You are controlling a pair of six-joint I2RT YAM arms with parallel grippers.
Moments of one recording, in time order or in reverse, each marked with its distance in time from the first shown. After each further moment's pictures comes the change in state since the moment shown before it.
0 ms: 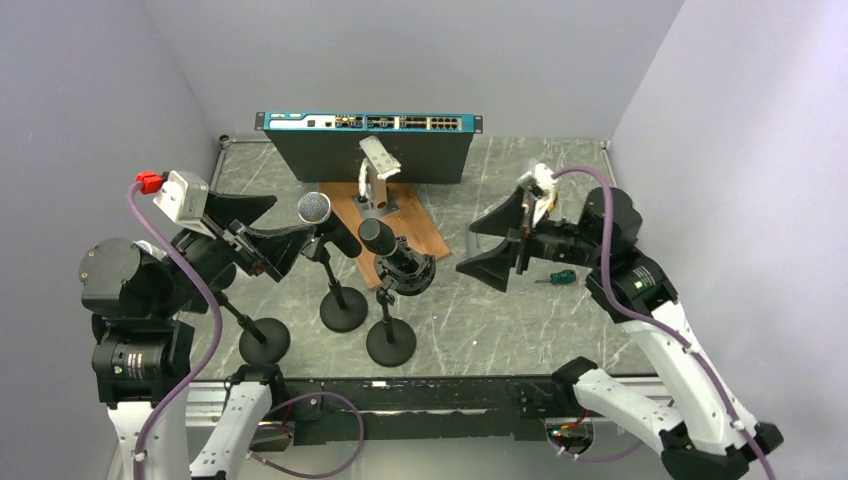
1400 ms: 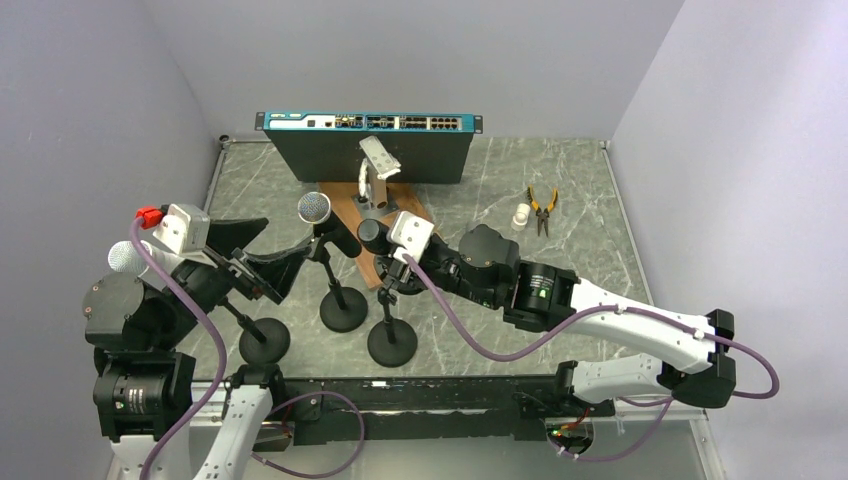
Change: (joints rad) left arm 0.000 -0.125 -0.069 -0.084 -0.083 0.051; right arm 0.776 0.317 0.080 0.232 0.966 -0.507
